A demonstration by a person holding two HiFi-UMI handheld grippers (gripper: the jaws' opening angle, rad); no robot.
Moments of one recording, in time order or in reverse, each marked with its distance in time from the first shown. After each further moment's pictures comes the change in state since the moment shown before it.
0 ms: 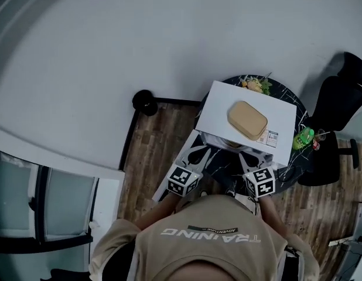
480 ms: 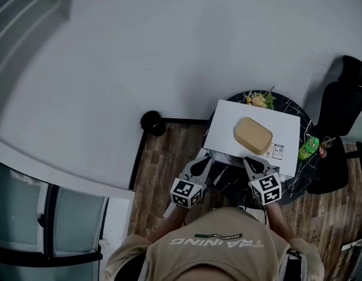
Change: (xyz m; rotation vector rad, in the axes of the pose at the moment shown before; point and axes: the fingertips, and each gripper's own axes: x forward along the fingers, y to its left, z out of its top) left arm -0.012 0.033 0.026 -0.006 -0.081 0.062; right arm 0.007 0.001 0.052 -0.047 -0.125 -0.012
